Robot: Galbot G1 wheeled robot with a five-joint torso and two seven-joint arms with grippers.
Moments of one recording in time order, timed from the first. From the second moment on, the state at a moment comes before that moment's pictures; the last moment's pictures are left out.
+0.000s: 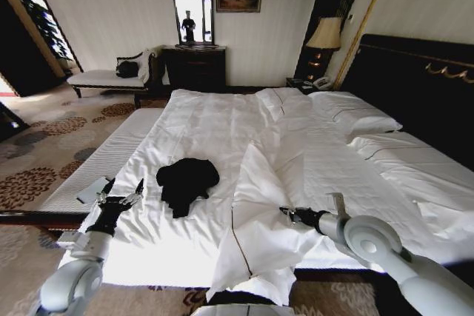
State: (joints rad) left arm 1.70 -1.07 -0.86 -2.16 -0.60 -0.09 0.01; right arm -1.49 0.55 0.62 2.30 1.37 -0.74 0.40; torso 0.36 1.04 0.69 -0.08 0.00
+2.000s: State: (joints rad) left arm 1.65 -1.06 -0.83 -2.08 -0.65 -0.11 0.01; right arm -2.02 1.05 1.52 2.02 0.84 -0.67 0.21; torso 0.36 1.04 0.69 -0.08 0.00
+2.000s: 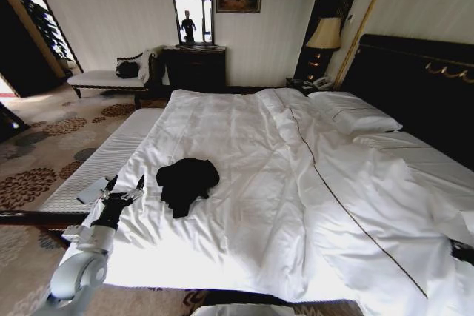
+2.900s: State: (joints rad) left arm 1.67 -1.09 -0.85 -2.07 -0.64 -0.12 0.01; right arm -1.95 1.23 1.42 1.71 0.44 -0.43 0.19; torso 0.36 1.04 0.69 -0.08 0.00
